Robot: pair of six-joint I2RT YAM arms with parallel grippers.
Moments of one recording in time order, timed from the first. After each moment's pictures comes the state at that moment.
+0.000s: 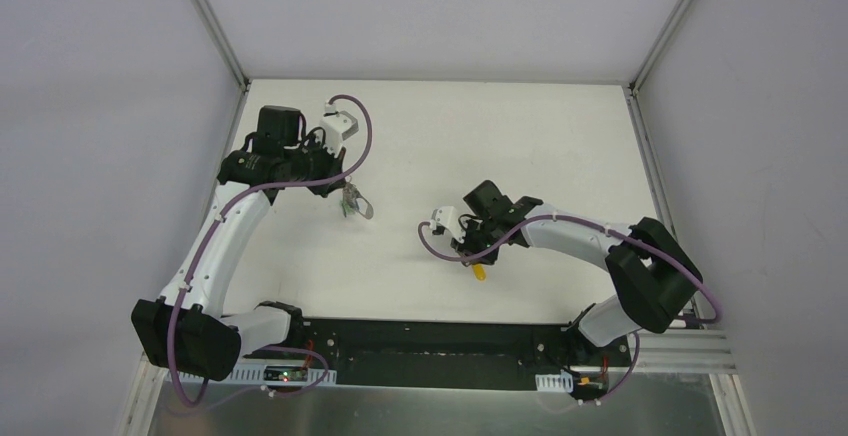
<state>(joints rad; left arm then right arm) -0.20 1.17 1.18 -0.82 0.42 0.34 0.78 1.52 0.84 -0.51 -0.30 -0.52</state>
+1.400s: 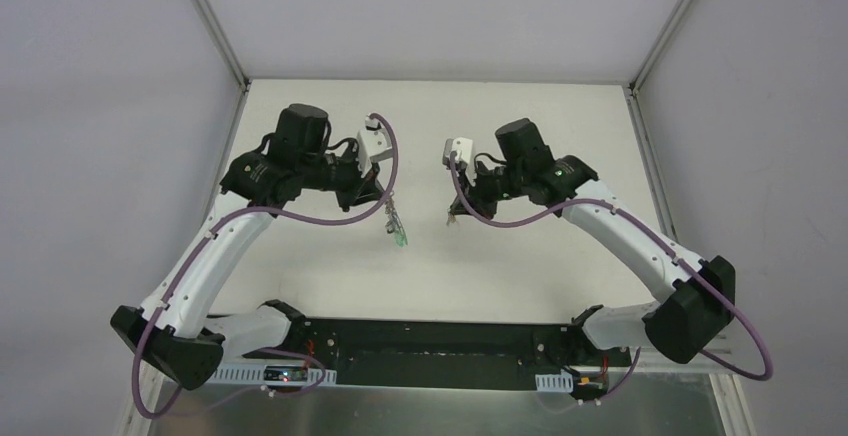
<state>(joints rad) -0.44 1.13 1.30 -0.88 0.62 0.43 0.66 1.34 1.18 -0.66 -0.63 -0.46</state>
